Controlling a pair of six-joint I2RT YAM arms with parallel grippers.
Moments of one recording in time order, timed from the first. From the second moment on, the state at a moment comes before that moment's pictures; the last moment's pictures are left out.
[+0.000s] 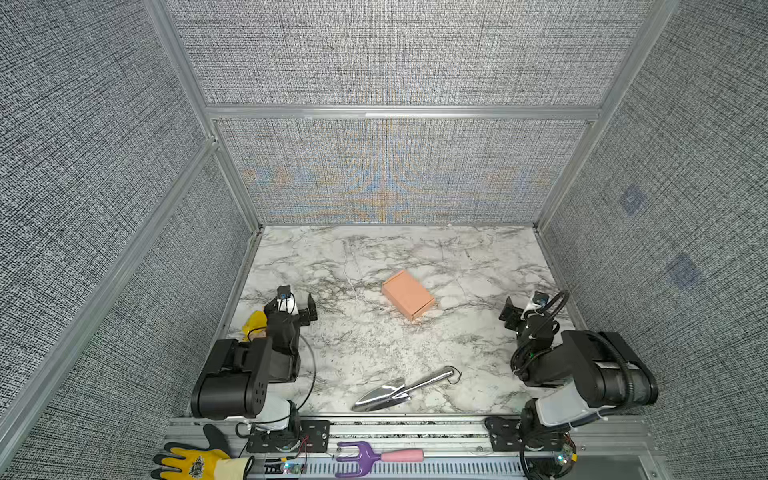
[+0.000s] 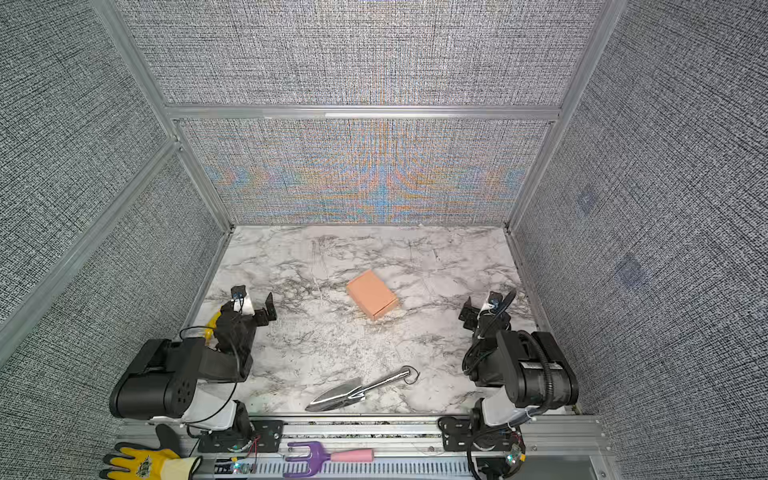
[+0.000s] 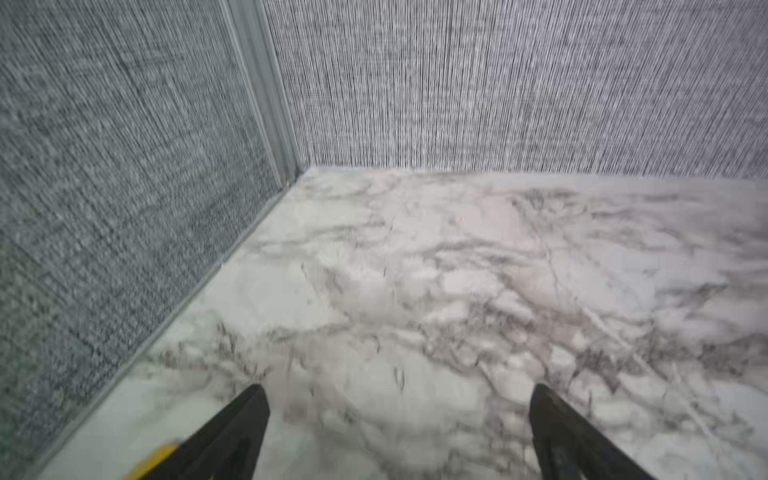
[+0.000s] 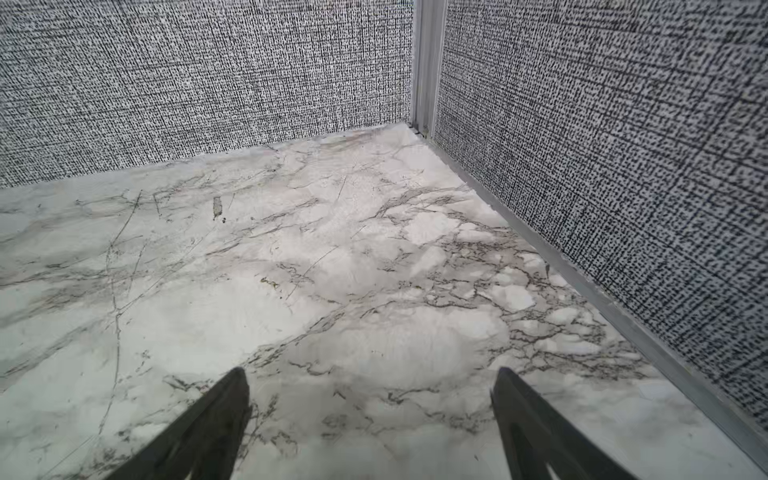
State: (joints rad) left arm -0.01 1.48 0.20 1.13 -0.09 0.01; right arm -0.04 1.56 0.12 1.22 0.26 0.11
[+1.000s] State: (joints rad) left arm 0.00 1.54 0.15 1.29 -0.10 0.03; right arm -0.03 1.55 0.30 0.95 0.20 0.07
